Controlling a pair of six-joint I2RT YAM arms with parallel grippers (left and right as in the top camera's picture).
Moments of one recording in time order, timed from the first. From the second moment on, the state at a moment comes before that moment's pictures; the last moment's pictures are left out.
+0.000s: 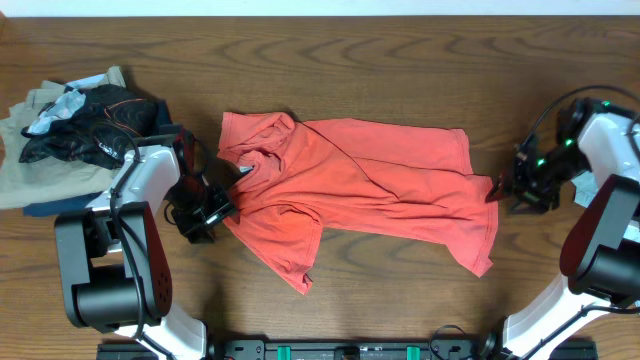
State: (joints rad) left arm 0.11 1.80 1.04 -1.08 0.27 -0.44; right arm -0.32 1.95 1.34 -1.31 -0.32 -0.01
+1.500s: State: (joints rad) left arm -0.26 1.79 0.97 -0.93 0.22 -0.54; right arm -0.01 1.92 1.39 -0.96 -0.31 -0.19
